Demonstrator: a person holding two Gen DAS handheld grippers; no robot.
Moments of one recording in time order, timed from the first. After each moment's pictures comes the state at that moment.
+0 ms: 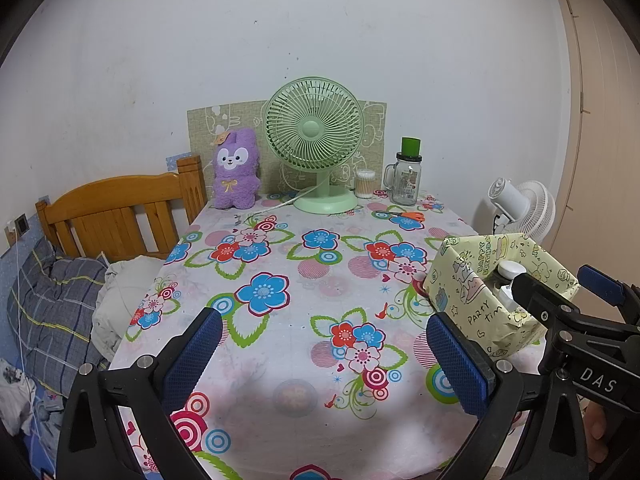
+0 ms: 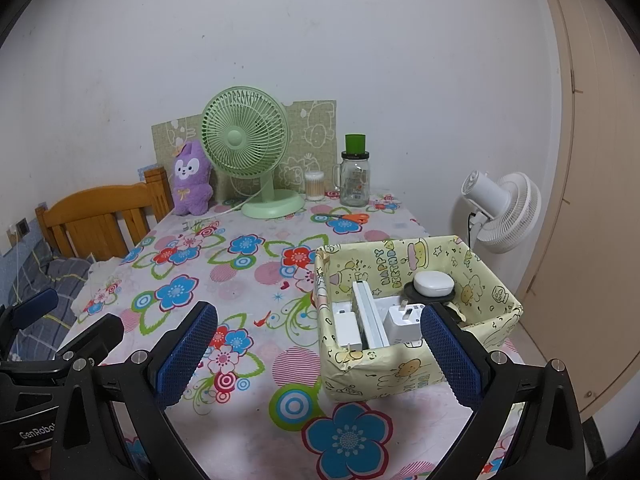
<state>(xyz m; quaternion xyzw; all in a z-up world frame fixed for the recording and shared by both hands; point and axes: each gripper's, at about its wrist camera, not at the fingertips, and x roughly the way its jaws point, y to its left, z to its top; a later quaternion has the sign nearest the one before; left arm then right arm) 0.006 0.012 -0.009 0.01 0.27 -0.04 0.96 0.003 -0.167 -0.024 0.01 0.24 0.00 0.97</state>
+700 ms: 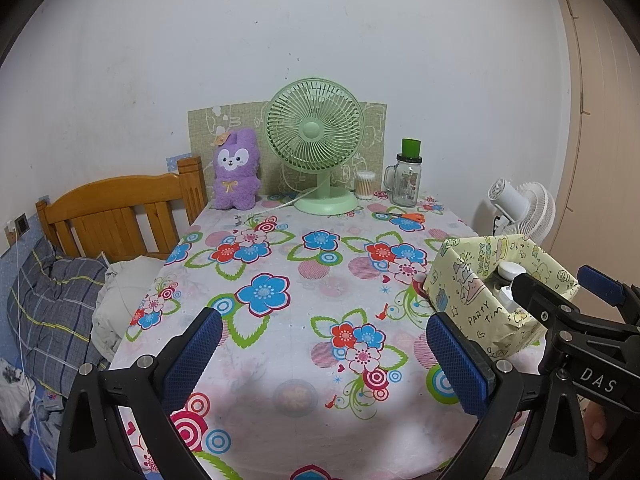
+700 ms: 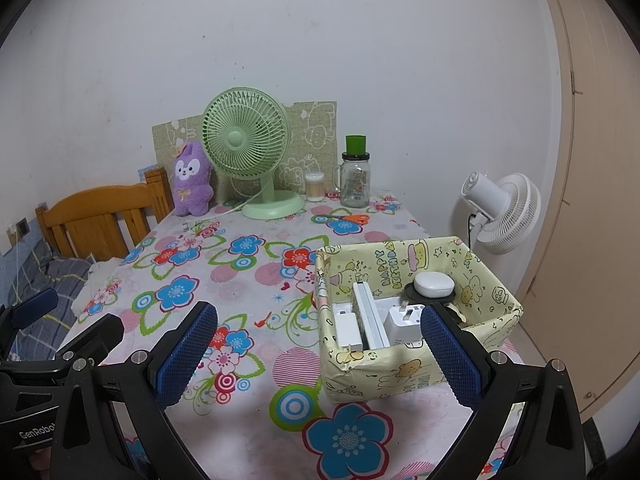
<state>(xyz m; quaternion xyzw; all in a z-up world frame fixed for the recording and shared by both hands) 0.006 0.012 -0.009 0.01 0.26 -0.04 0.96 0.003 -0.168 -0.023 0.01 0.24 0.00 0.97</state>
